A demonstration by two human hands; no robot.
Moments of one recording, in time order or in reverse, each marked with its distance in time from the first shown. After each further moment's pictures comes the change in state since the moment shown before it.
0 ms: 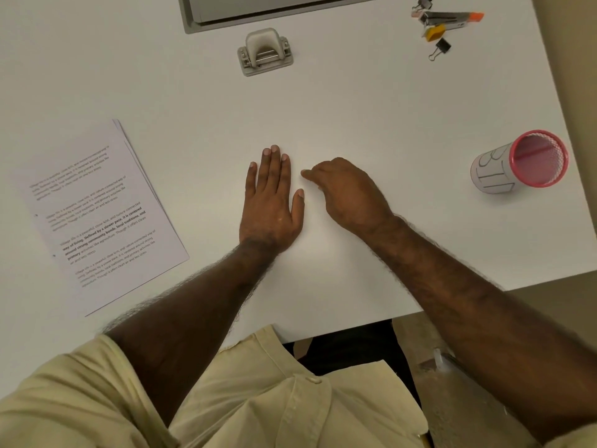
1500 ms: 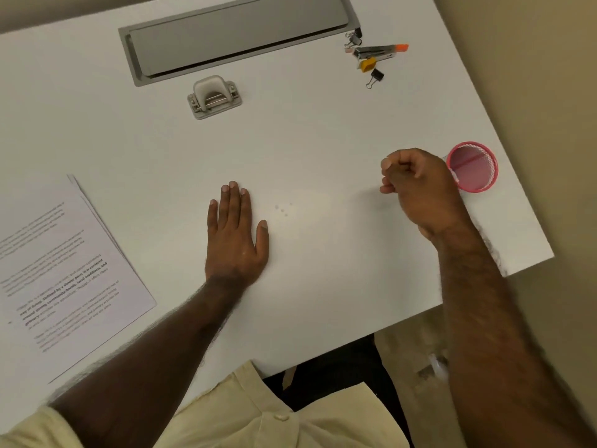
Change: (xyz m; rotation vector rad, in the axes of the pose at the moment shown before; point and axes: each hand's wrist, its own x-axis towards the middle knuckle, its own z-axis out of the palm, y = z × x) left_hand -0.001 -0.002 0.006 0.000 0.006 0.021; right_hand -0.066 0.077 -0.113 0.835 0.474 0.647
